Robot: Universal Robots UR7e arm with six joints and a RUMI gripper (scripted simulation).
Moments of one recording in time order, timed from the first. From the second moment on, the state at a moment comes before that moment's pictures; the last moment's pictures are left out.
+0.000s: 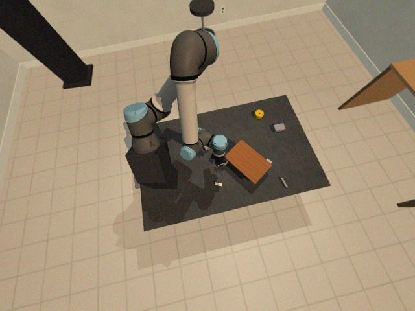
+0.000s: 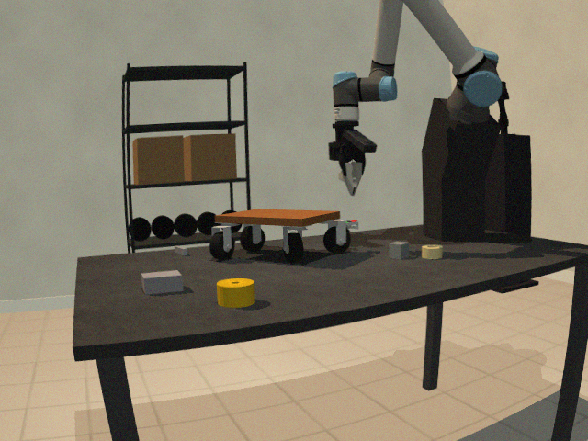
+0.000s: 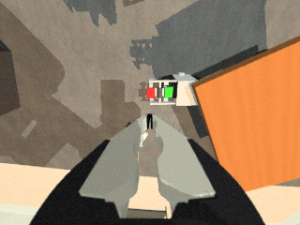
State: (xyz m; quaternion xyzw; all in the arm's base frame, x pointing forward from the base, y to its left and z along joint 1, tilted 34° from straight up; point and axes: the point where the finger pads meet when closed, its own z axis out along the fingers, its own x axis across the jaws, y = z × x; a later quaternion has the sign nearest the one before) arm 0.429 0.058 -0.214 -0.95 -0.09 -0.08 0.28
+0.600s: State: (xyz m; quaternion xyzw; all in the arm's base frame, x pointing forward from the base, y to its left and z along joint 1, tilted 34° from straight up) arm 0.431 0.067 -0.227 -0.95 -0.09 -0.08 0.28
